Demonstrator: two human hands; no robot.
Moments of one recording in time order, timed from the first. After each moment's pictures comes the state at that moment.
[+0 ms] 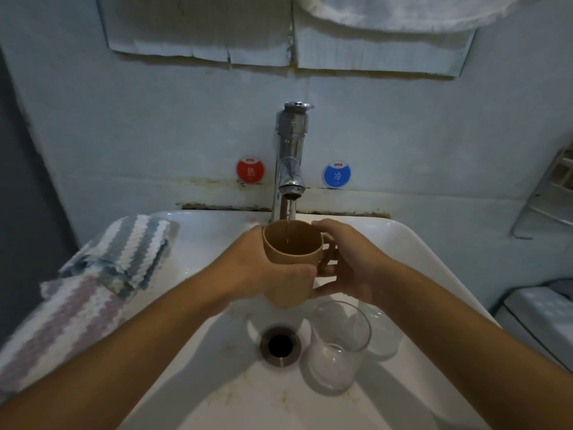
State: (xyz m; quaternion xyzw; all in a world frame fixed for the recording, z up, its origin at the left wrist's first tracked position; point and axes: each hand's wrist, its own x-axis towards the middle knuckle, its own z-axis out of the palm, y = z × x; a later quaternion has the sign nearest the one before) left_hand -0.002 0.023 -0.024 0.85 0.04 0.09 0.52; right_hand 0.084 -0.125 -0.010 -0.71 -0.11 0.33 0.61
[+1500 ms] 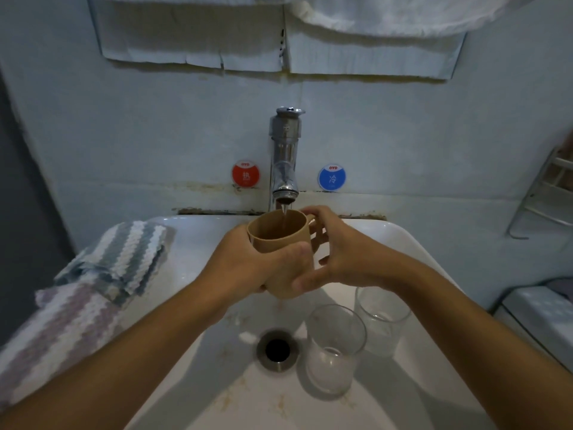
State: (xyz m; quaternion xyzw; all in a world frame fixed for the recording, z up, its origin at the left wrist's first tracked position) left_hand -0.010 0.013 -0.016 0.80 0.12 0.16 0.57; right_hand 0.108 -0.131 -0.006 -0.82 -0.42 0.14 0.36
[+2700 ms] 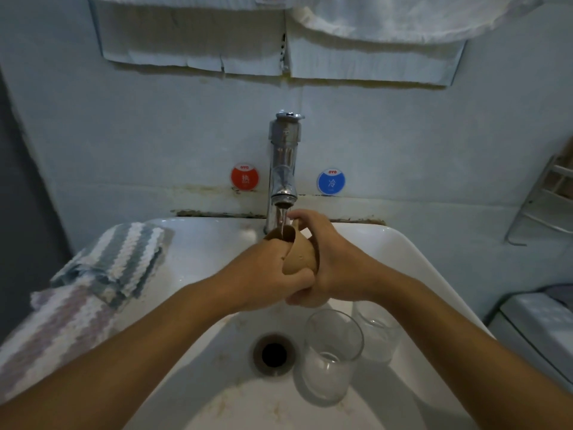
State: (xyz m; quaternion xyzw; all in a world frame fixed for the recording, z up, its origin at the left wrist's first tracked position) left_hand 0.019 0.015 -0.026 0.92 -0.10 0.10 0.37; right_hand 0.113 -0.131 -0.024 -0.78 -0.51 0.06 0.36
